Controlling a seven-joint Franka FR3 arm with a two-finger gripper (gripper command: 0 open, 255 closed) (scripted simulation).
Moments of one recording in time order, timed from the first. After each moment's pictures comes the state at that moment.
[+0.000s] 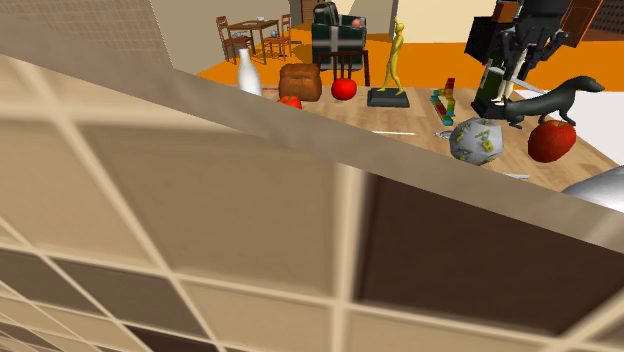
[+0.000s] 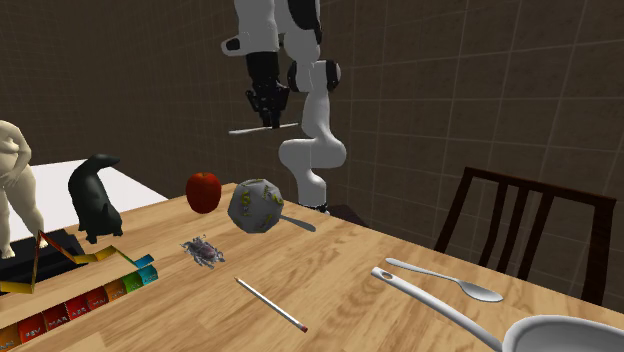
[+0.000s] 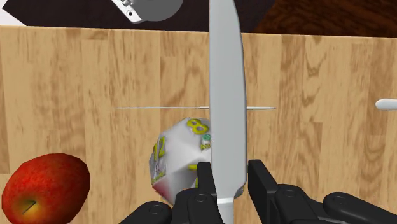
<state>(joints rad) -0.38 -0.74 -0.18 -2.20 -0.05 1.41 0.37</state>
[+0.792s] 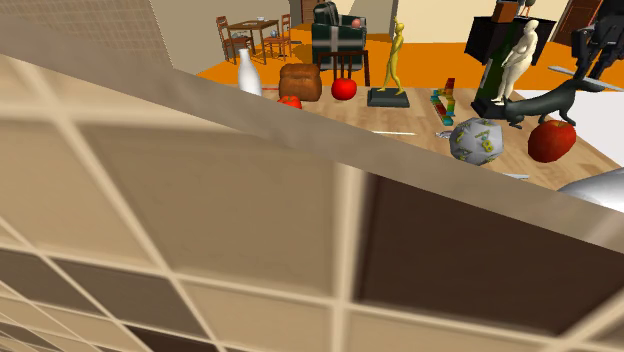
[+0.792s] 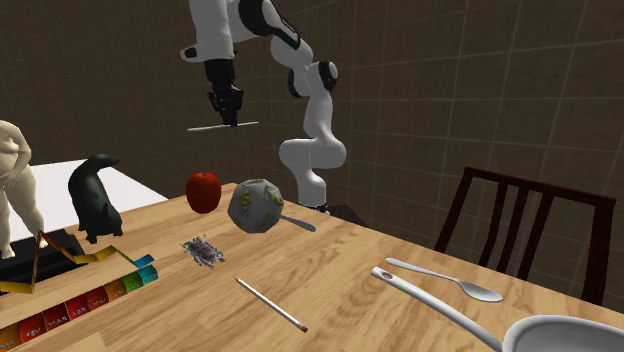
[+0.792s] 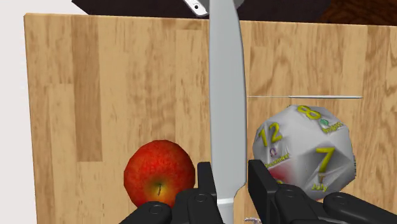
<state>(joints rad) -0.45 -0.77 -0.43 -2.16 -0.24 1.36 0.09</state>
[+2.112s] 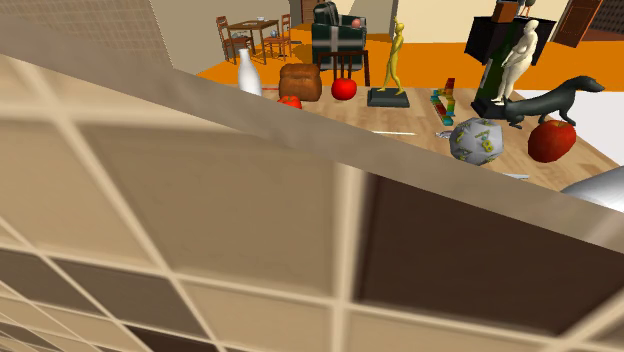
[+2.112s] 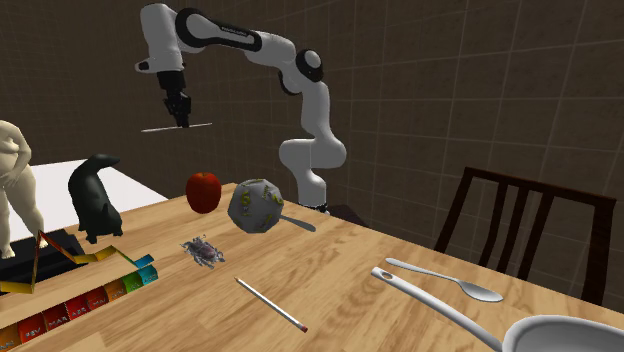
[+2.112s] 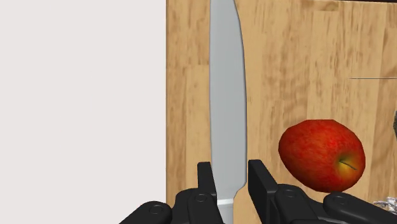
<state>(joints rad) -0.39 -0.54 -0.93 -1.86 -0.42 1.42 -0.38</state>
